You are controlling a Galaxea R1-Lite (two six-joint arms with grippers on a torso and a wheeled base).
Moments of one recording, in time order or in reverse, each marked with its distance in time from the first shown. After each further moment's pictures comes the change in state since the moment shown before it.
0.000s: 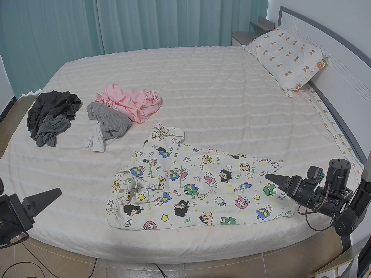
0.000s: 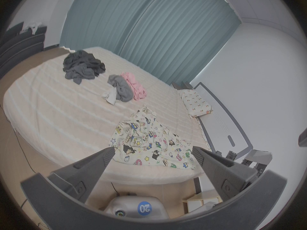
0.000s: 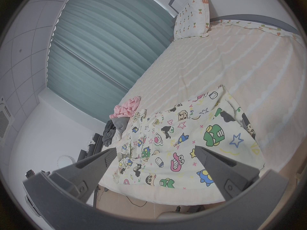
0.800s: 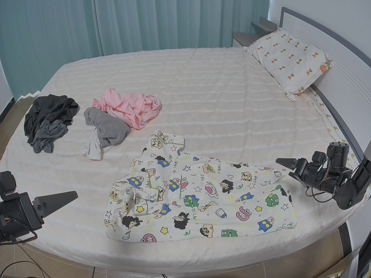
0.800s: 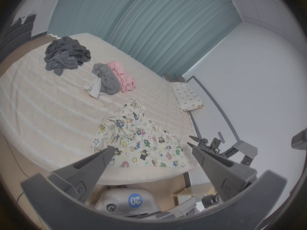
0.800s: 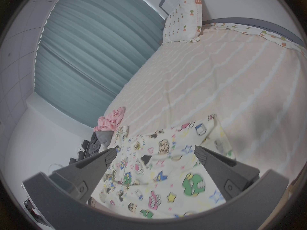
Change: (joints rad) left arm 0.000 0.058 0.011 -0.052 -0.143 -0.019; right arm -0.196 0.062 -0.267 0.280 0.083 -0.079
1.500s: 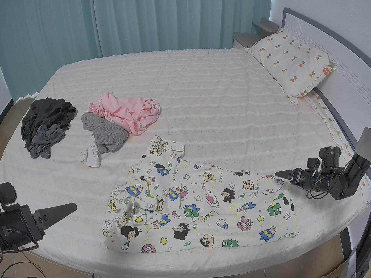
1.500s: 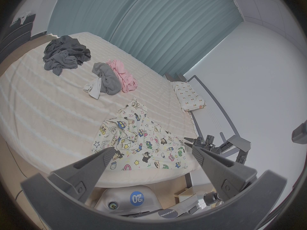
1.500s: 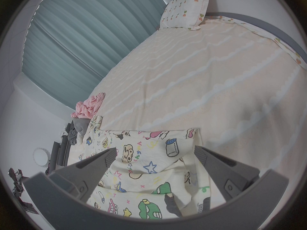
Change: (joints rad) left arm 0.000 -0.051 0.061 -0.003 0.000 0.003; right arm -0.090 0.155 -0.171 0.224 0.051 -0.256
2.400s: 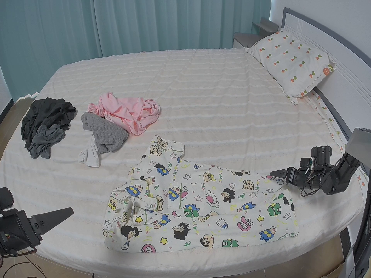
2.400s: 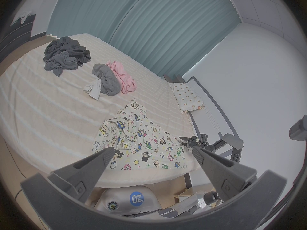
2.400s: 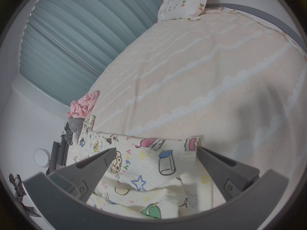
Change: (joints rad) left arm 0.000 -0.050 0.024 0.005 -0.001 0.000; right arm 0.002 0.111 -0.130 0.057 0.002 -0.004
